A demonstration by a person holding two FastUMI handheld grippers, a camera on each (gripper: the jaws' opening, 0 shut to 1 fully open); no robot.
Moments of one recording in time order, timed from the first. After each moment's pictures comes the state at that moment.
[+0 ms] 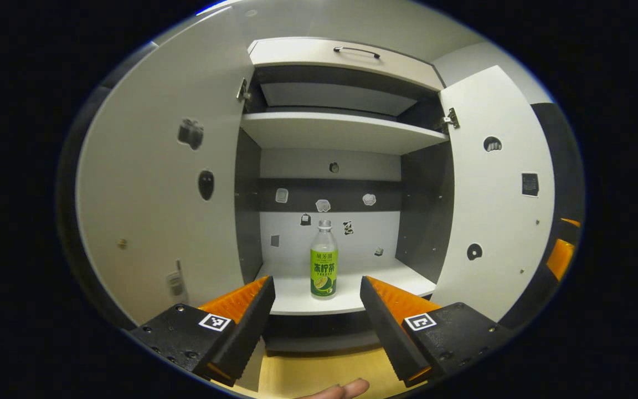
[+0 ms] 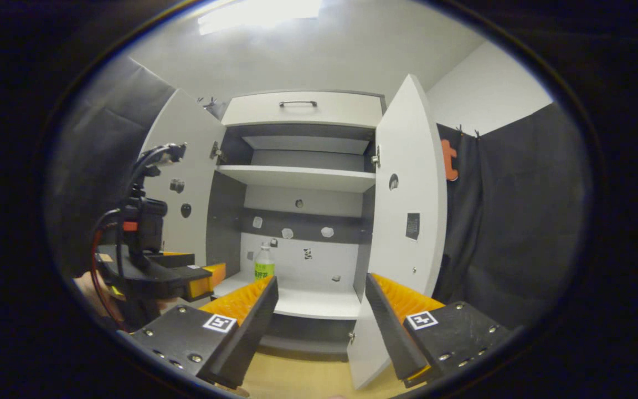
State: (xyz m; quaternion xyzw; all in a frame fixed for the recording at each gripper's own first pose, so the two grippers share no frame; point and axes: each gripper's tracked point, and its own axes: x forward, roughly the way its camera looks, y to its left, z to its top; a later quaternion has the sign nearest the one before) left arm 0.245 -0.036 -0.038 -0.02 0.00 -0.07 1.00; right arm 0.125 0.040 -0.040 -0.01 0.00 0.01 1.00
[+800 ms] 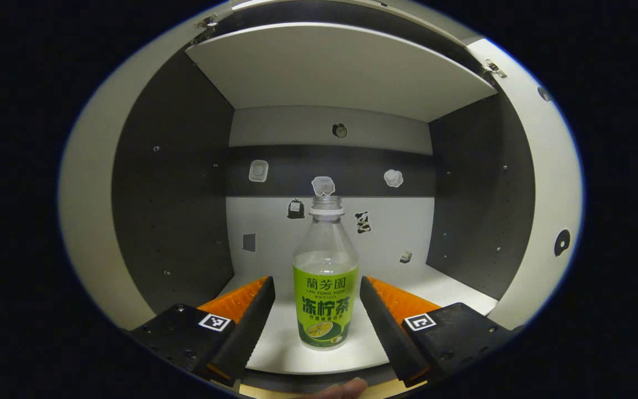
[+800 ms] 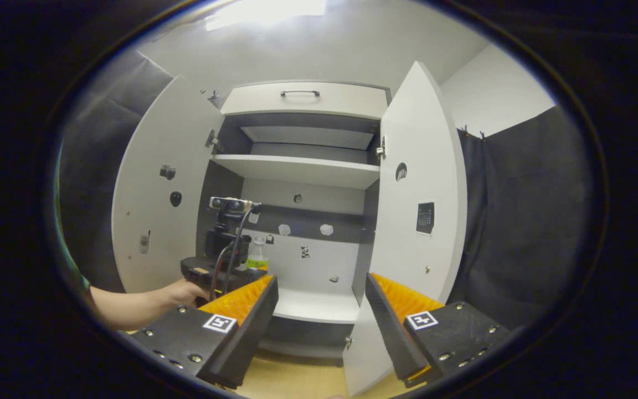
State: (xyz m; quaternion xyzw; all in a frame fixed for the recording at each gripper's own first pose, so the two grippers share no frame) left arm 0.444 -0.062 -0.092 -0.01 0.00 -0.06 1.00; right arm 0.147 0.031 -0.064 -0.03 0.01 0.00 1.00
